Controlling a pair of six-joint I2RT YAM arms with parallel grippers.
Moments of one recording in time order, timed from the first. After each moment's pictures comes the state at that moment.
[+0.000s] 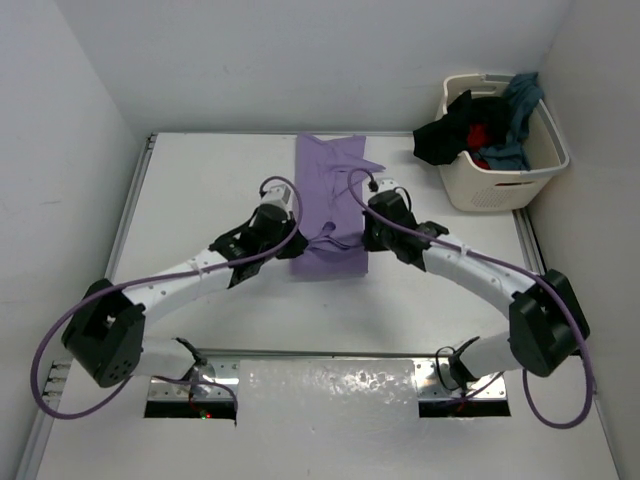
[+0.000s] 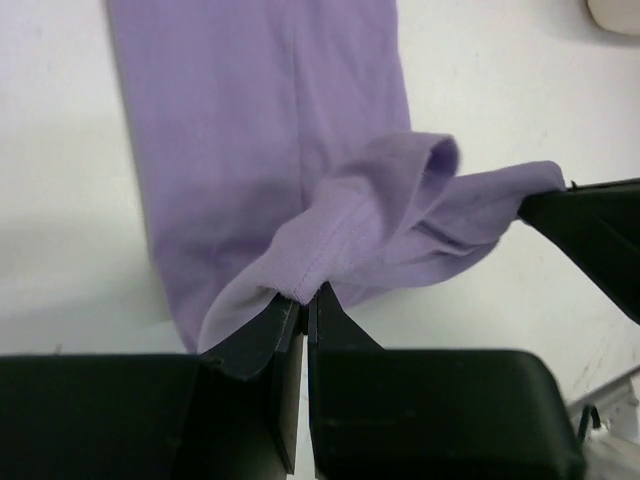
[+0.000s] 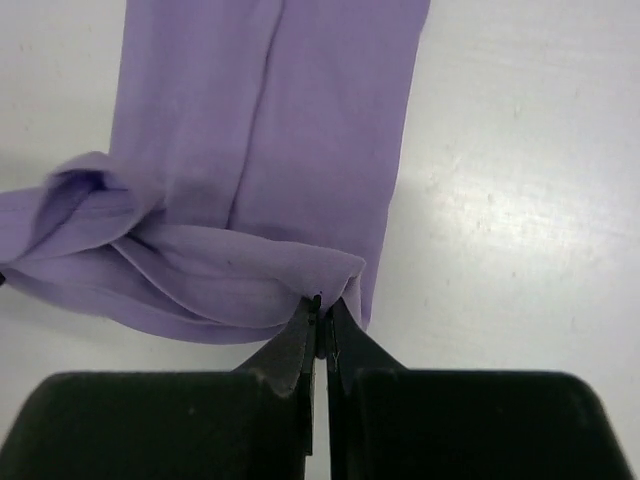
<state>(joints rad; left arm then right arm) -0.66 1.31 0.77 -0.09 -0.13 -0.69 0.61 1.40 0.87 -0.26 0.19 0.45</state>
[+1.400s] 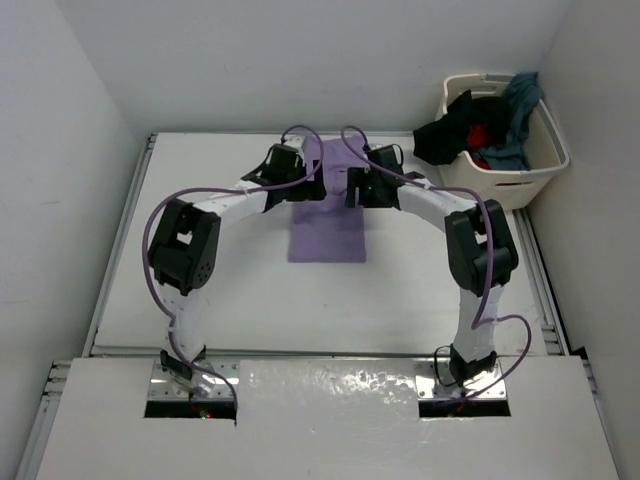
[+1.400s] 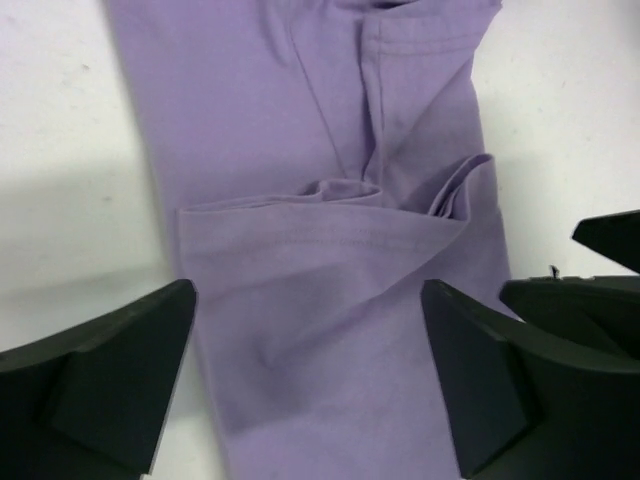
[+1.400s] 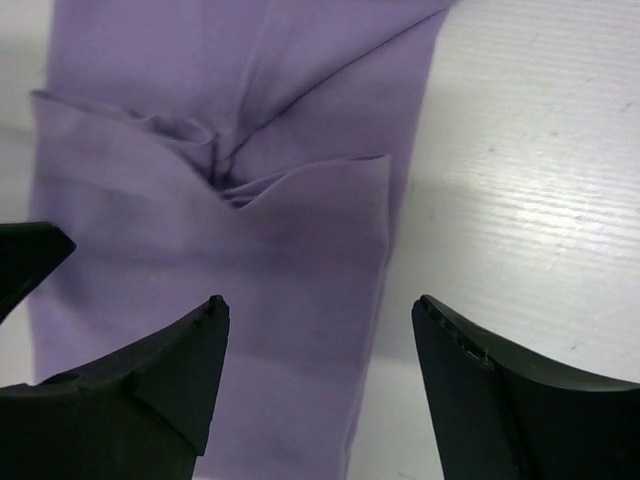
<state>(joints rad) -0.43 2.01 1.44 -0.12 0.05 -0.38 0.38 2.00 1.39 -0.23 -0.02 0.33</state>
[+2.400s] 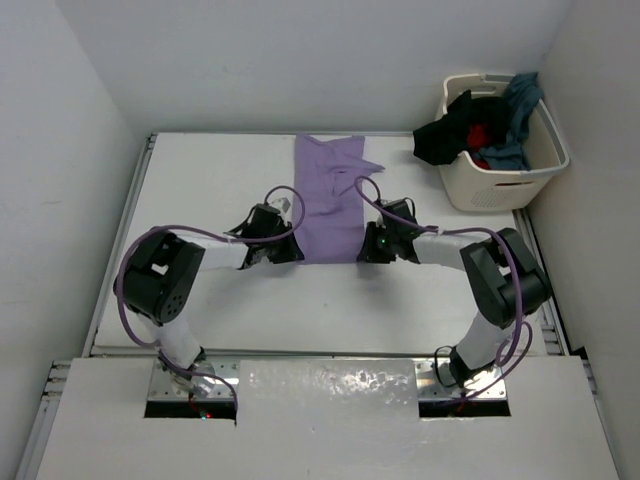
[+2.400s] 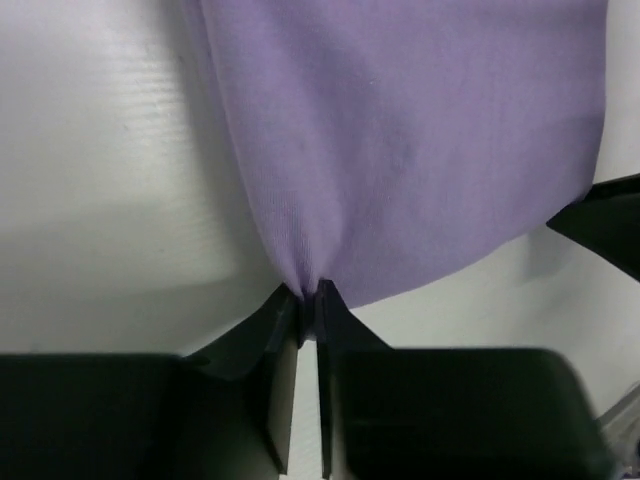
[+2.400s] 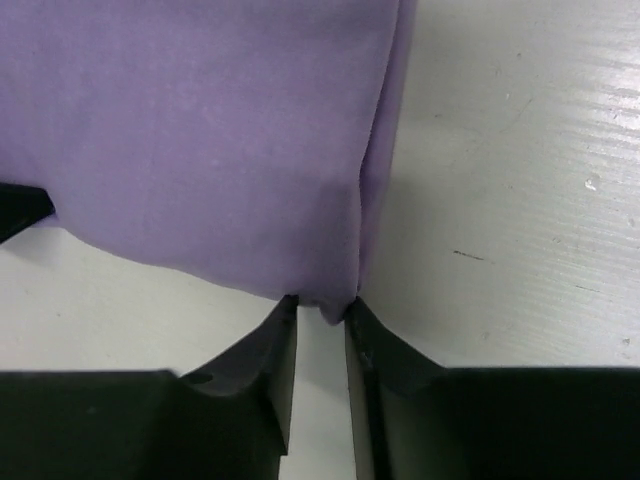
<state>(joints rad) -0.45 1.73 0.78 0.12 0.22 -0.59 0.42 1.72 0.78 0.00 -0.20 0.48</state>
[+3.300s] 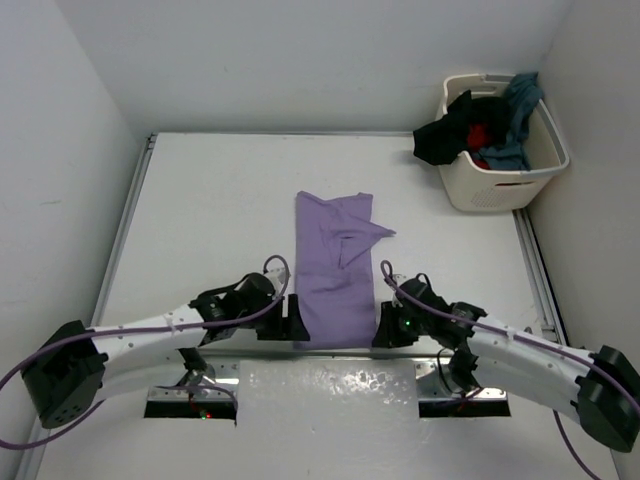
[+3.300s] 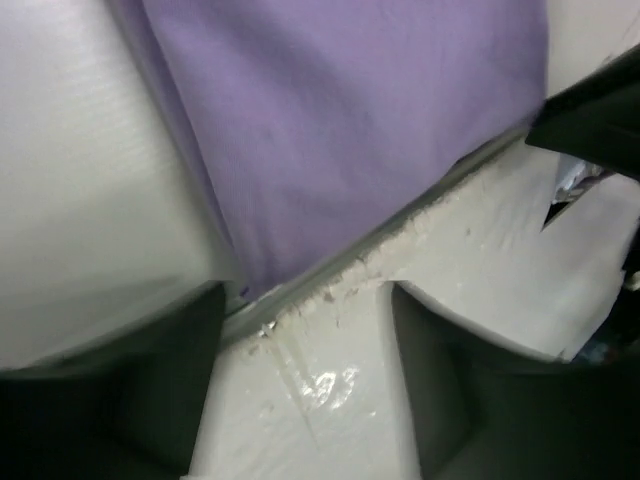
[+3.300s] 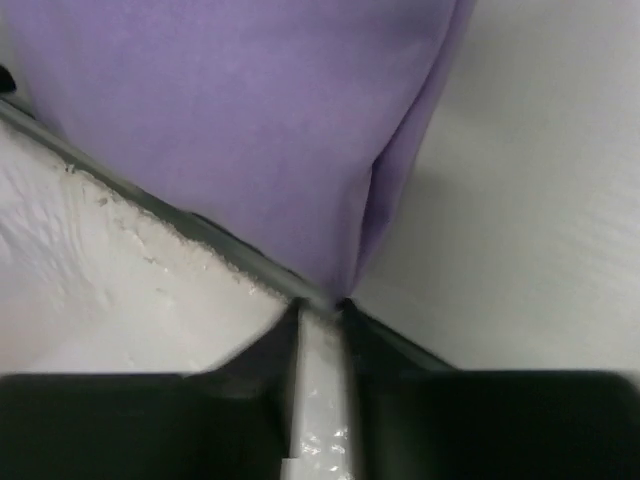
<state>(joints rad) -0.85 1.02 0.32 -0.17 0.25 -0.86 0.81 0.86 0.24 -0.34 -0.21 0.72</state>
